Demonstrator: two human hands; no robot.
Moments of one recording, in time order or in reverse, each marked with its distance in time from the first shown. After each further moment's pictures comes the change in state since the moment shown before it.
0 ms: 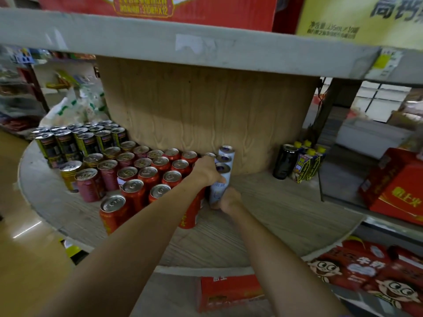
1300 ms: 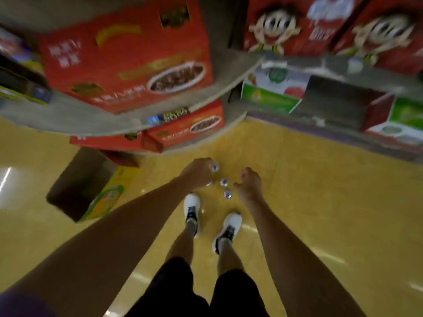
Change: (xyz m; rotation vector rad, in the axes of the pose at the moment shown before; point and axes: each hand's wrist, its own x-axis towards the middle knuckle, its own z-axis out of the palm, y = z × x) left_hand -0.330 -0.042 0.581 0.278 -0.783 -0.270; right_hand -0.319 0.609 0.000 -0.051 -0.155 0.530
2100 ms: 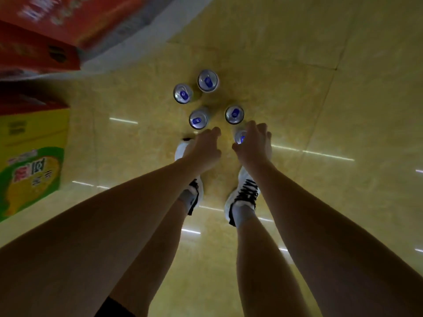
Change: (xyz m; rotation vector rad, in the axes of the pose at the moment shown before) left_hand 0.253 -0.200 0.342 0.056 -0.289 -0.050; right_hand 0.242 0.208 0.309 -0.134 -0.062 0.221
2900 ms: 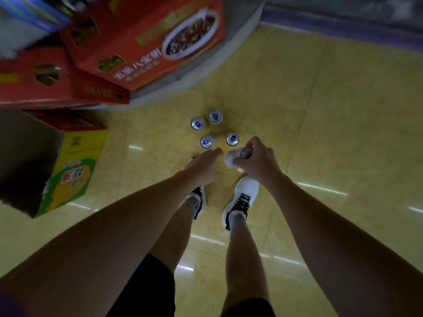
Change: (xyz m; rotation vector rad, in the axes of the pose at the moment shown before) left_hand -0.106 0.026 -0.063 0.048 -0.029 0.101; right_hand -0.109 -0.036 -0.128 0.172 -0.105 -0.153
